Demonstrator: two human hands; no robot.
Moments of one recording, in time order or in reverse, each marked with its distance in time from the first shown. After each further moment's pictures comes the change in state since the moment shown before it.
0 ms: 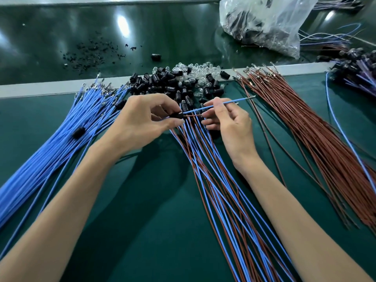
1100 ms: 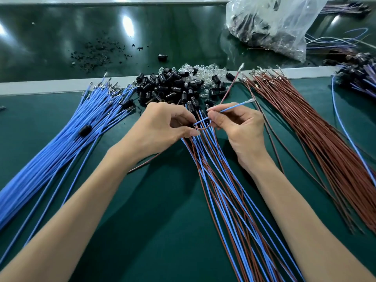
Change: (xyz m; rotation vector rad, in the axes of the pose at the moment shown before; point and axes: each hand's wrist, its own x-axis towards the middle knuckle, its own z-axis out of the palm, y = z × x) left_hand -0.001 0.007 0.015 -0.036 -0.092 -0.083; right_hand 0.001 -0.001 -0.006 0.093 -0.074 -0.185
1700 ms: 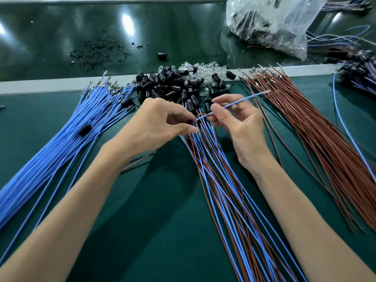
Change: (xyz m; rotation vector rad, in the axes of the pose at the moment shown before) left_hand 0.000 0.000 -0.009 0.041 -0.023 0.030; right_hand 0.001 0.000 0.000 0.151 -0.033 0.075
